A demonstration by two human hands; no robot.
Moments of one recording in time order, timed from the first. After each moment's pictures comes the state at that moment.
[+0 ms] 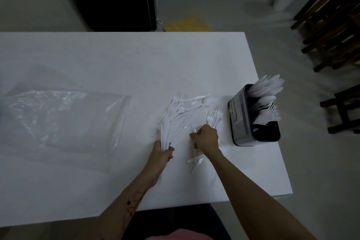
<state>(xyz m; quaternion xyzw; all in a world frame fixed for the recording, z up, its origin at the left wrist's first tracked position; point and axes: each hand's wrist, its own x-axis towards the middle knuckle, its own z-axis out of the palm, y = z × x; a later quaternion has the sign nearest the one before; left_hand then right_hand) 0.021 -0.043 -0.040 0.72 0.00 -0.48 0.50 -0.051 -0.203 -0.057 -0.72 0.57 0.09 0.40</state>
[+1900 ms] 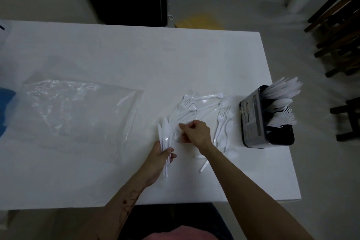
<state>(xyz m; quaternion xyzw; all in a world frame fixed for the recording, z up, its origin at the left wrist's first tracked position) 0.034 -0.012 -0.040 0.67 0.02 -0.49 0.56 -0.015 -0.165 -0.029 -0.64 0.52 0.00 0.57</state>
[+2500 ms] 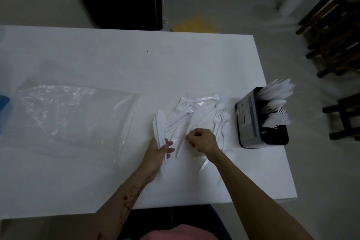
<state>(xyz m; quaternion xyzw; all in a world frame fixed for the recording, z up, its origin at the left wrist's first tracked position) 0.046 -0.024 -0.040 0.67 0.03 -0.48 0.57 -0.044 -0.179 -0.038 -0.66 0.51 0.06 0.55</state>
